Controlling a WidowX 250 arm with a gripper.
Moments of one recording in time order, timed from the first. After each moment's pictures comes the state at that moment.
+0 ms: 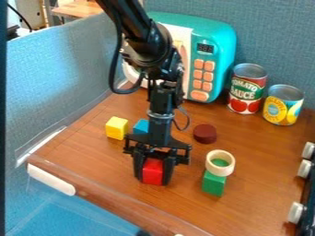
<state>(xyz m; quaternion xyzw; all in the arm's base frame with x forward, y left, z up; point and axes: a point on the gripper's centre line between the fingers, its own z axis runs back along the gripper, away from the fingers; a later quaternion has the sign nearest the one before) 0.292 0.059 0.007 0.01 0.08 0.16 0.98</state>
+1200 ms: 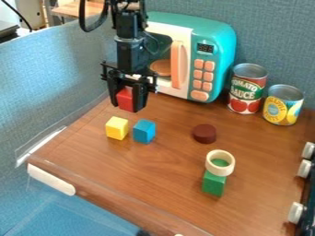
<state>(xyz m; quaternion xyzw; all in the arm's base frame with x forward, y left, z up) 0.341 0.134 0.086 -0.01 0.02 0.02 1.00</state>
